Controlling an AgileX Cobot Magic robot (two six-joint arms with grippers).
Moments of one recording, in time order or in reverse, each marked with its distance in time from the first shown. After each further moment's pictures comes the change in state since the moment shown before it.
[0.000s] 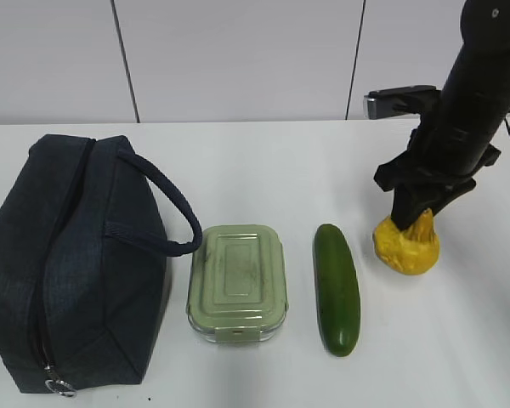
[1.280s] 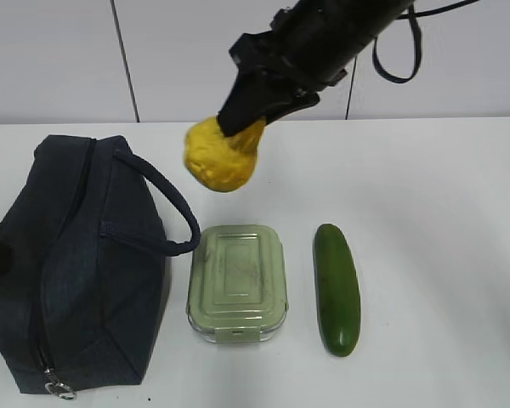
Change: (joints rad) left arm 0.000 1.049 -0.038 -0.580 -0.468 0.318; right arm 0.214 0.001 -0.303 0.534 0.012 -0.246
